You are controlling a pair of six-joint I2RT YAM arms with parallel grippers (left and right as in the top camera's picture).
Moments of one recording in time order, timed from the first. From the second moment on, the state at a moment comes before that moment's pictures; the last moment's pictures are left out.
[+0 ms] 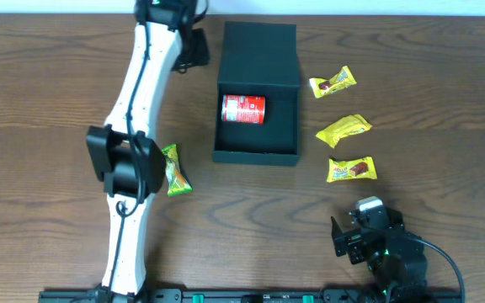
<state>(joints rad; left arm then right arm) -0.27 2.40 2.52 -1.36 -0.05 -0.40 0.19 0.01 0.18 -0.79 -0.01 -0.17</state>
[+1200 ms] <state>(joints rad) -0.62 2.49 2.56 -1.44 0.09 -0.49 0.19 0.01 0.18 -0.79 -0.01 -0.17</state>
